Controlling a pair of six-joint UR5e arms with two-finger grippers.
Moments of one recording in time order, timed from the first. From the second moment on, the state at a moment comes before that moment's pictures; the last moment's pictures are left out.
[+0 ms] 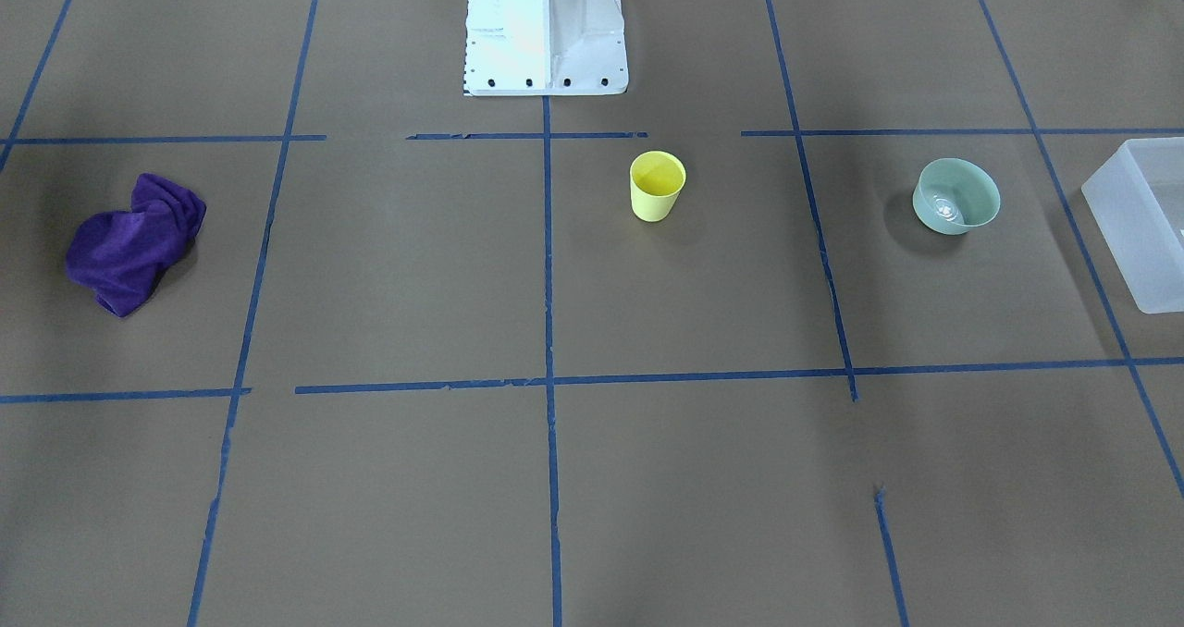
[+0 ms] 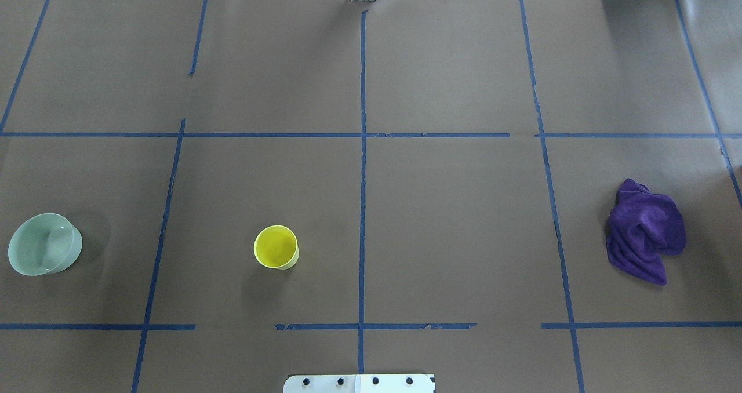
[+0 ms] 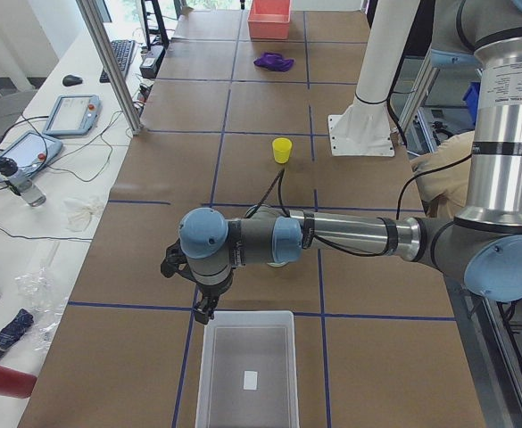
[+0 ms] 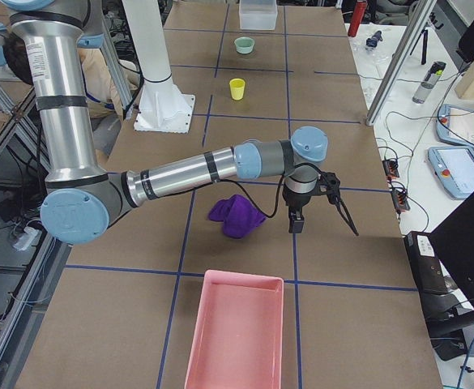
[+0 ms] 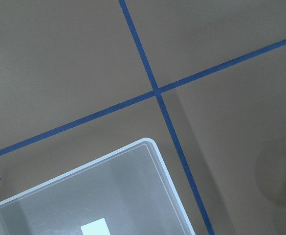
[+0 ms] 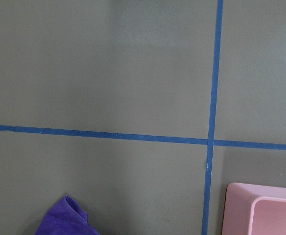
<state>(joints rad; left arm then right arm) -1.68 -1.58 -1.64 -1.45 -2.38 0.46 1.44 -1.44 1.75 -1.73 2.30 0.12</state>
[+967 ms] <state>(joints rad) -1.60 -1.56 -1.69 -1.51 -2.40 0.34 1.39 -1.45 1.74 -1.73 2.31 0.13</state>
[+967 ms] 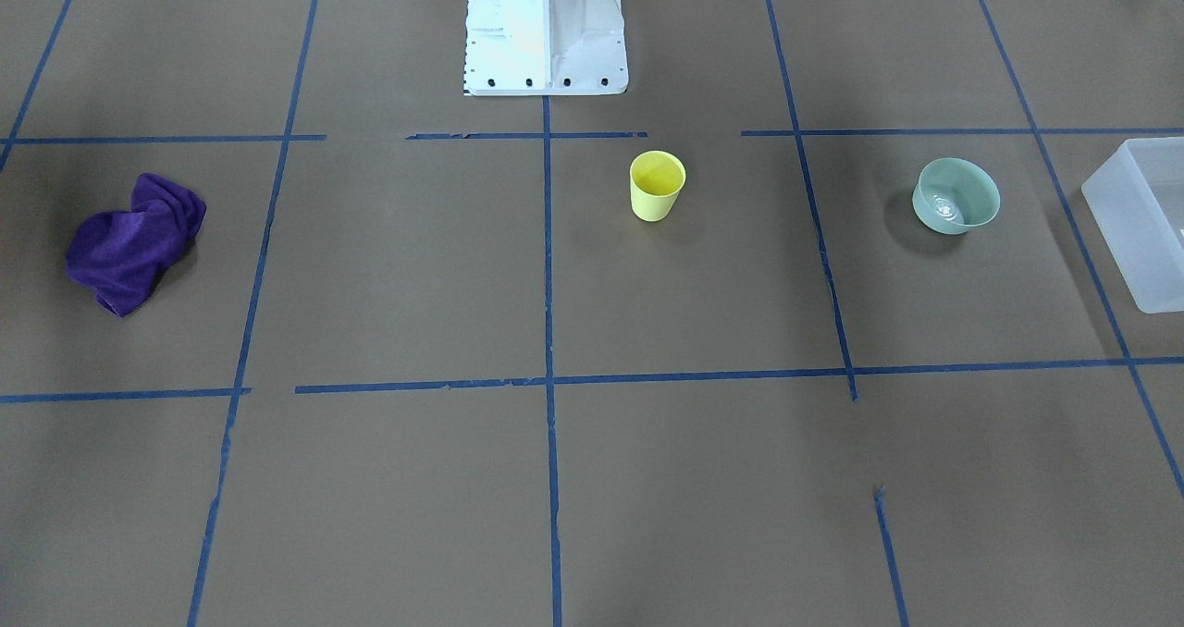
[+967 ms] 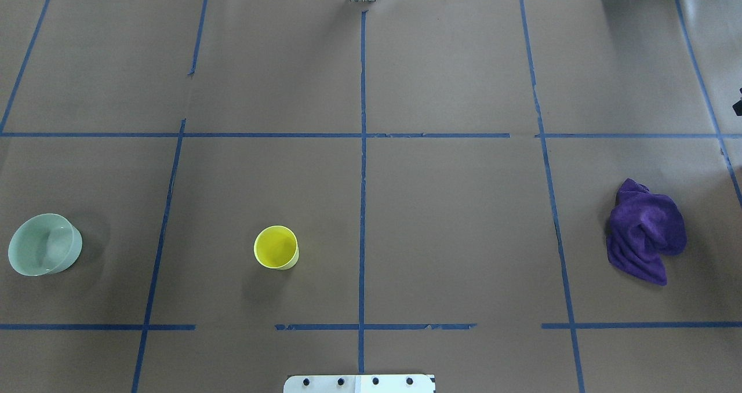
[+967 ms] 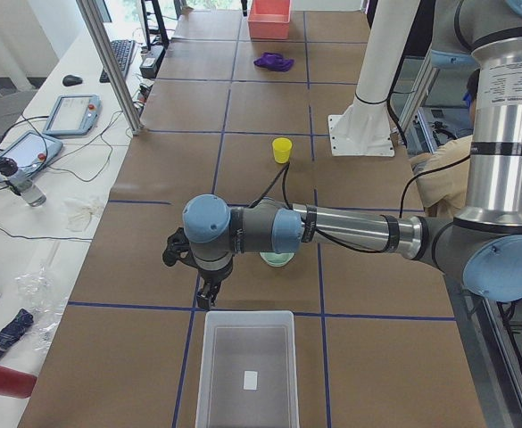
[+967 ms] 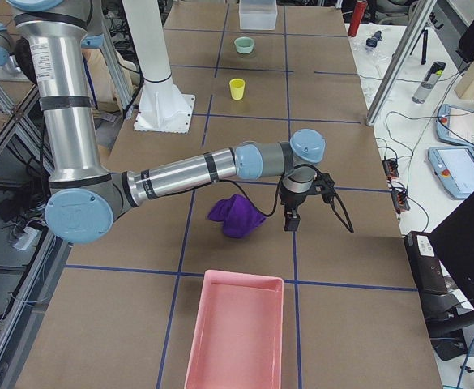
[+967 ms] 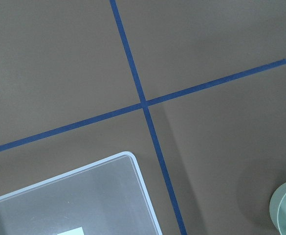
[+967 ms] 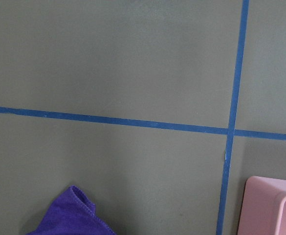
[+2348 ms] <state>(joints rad) -0.92 -1.41 -1.92 -2.28 -2.32 -0.98 1.39 -1.45 1.72 -1.66 2.40 0.14</state>
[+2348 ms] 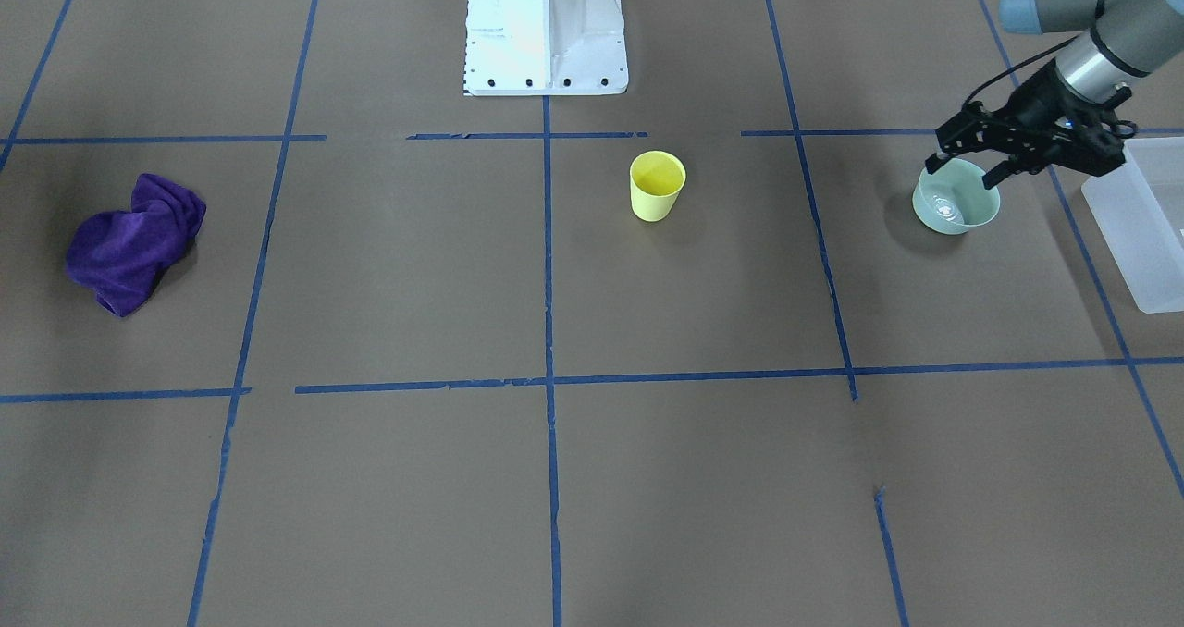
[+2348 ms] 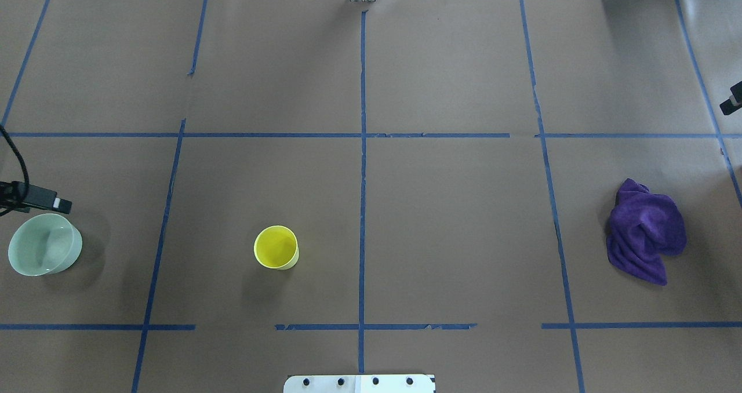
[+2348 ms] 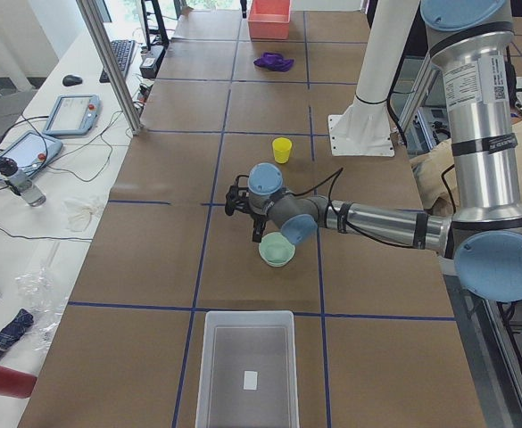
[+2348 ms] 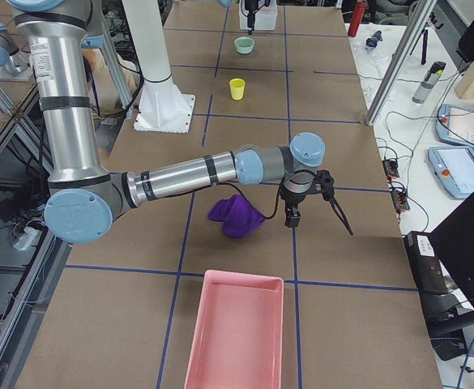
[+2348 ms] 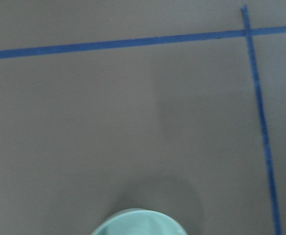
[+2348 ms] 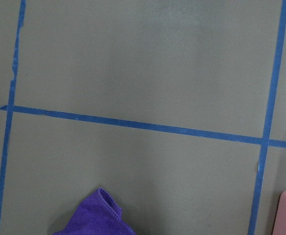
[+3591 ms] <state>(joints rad) -0.50 -1.96 -1.96 -1.65 -1.95 -1.27 1.39 -1.45 1.69 -1.66 2.43 0.13</state>
